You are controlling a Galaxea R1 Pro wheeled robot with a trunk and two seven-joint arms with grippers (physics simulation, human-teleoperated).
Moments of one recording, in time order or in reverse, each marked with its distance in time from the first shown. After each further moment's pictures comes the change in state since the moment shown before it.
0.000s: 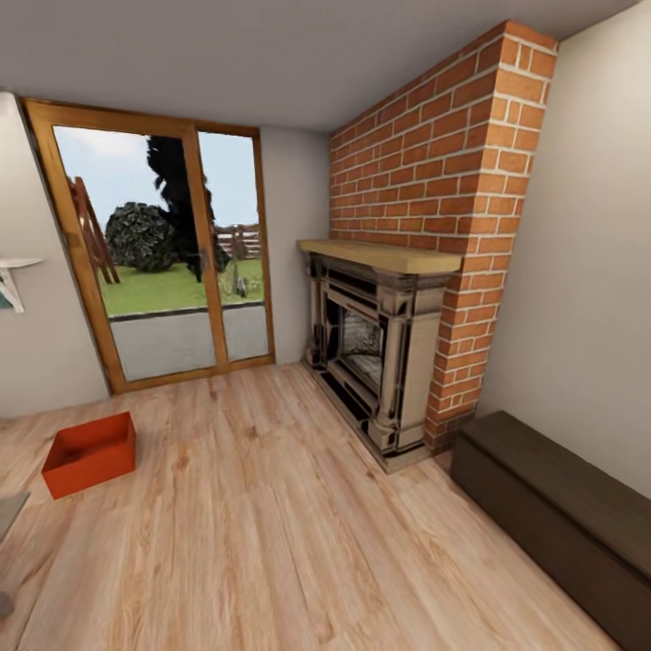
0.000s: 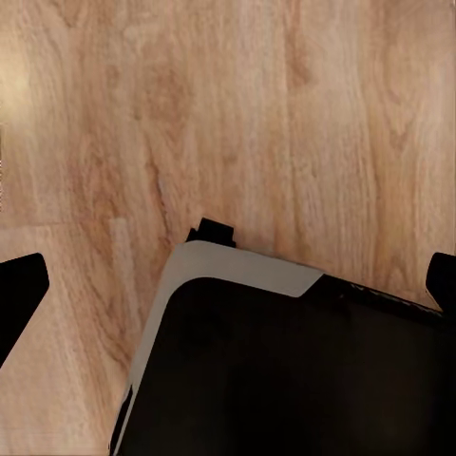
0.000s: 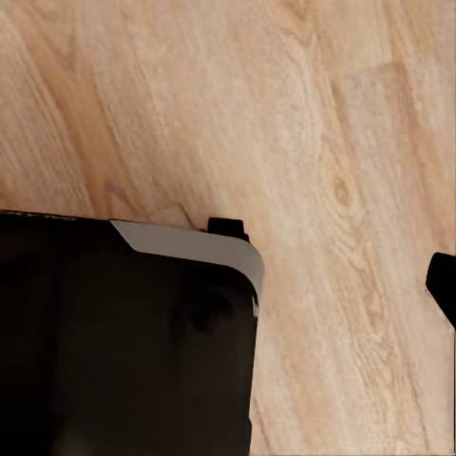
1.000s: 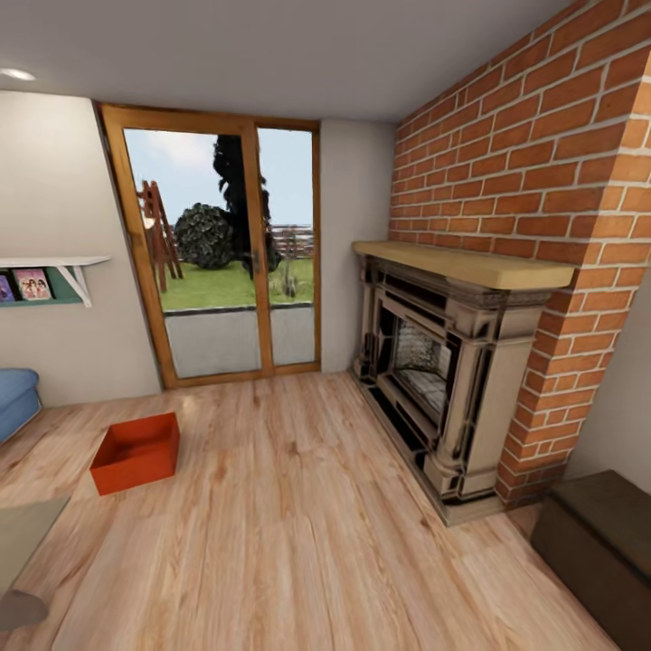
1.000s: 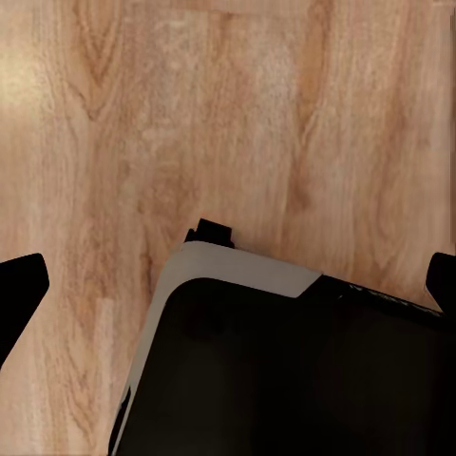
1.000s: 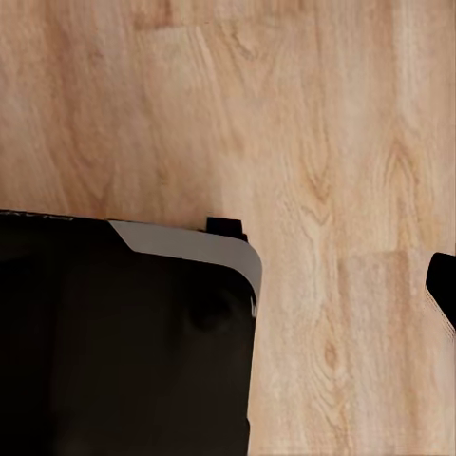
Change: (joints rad) left arm 0.000 -0.003 -0.001 0.000 0.000 -0.002 0.000; right arm 0.000 -0.001 0.001 0.000 0.001 0.000 -0.001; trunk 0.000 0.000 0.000
